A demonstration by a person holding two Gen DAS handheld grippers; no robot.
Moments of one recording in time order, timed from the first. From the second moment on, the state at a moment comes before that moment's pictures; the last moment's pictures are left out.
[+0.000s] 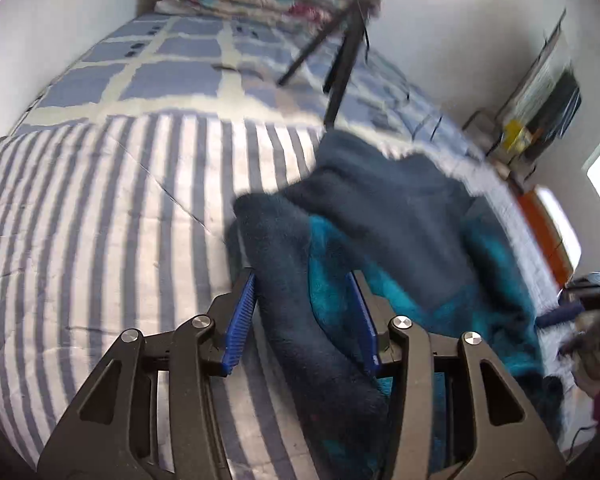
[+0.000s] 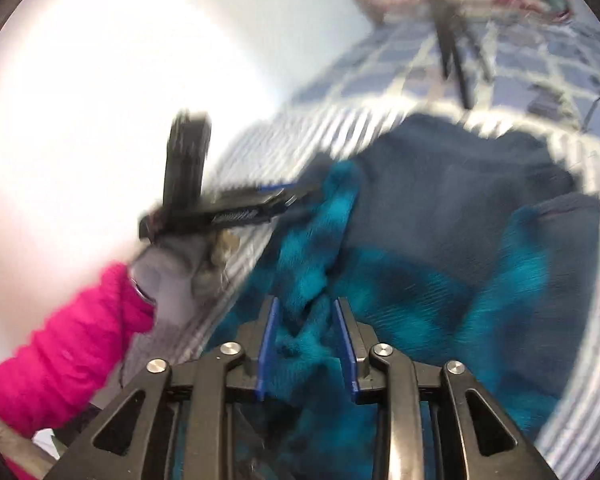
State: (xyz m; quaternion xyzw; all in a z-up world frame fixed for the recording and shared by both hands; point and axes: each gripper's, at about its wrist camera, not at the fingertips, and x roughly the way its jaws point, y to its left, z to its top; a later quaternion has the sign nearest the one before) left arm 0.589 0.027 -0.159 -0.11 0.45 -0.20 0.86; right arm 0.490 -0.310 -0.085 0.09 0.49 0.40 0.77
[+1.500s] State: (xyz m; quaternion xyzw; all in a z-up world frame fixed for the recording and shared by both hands) left arm 0.499 -0.011 -0.029 -0.10 0.35 -0.21 0.91; right arm 0.473 -0.431 -0.014 0.12 0.39 0.21 0.89
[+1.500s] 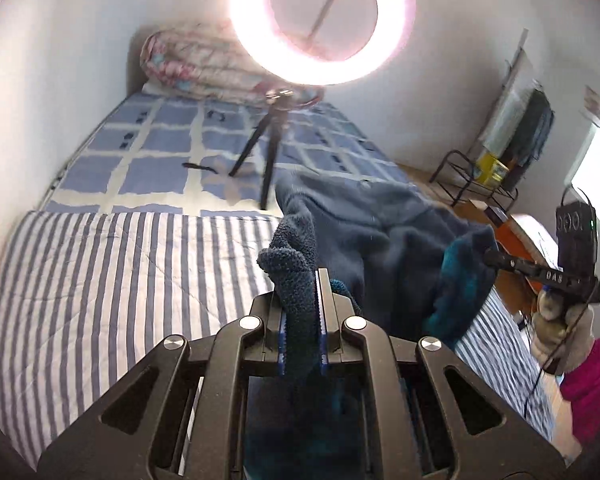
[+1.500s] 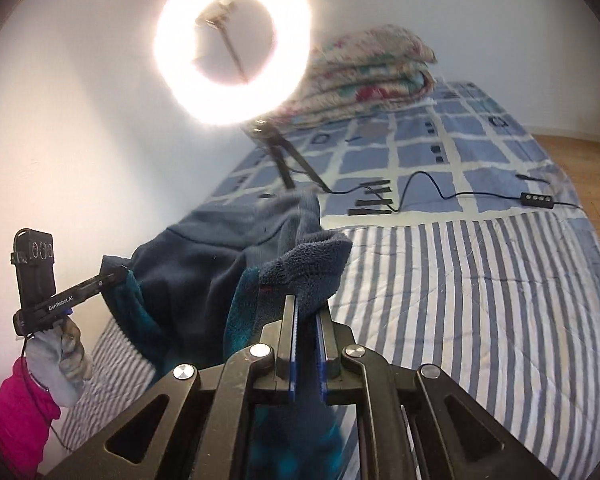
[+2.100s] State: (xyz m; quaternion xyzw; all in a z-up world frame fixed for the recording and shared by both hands) left arm 0.294 -0.009 -0.059 -0.05 0.38 -0.22 0.90; right arm 0.259 -0.413 -0.043 0.07 0.44 0.20 0.88
